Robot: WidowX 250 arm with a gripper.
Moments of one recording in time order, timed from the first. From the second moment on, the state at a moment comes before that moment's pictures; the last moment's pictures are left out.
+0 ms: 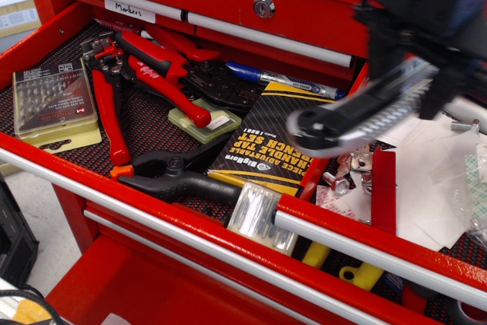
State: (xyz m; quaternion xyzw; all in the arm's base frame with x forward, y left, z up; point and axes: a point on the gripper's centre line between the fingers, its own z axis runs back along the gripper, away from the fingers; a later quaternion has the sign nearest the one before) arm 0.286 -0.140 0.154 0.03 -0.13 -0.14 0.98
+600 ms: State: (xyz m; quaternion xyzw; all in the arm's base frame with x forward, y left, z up) arm 0.300 -0.157 0.152 0.01 -0.14 -0.09 0.99
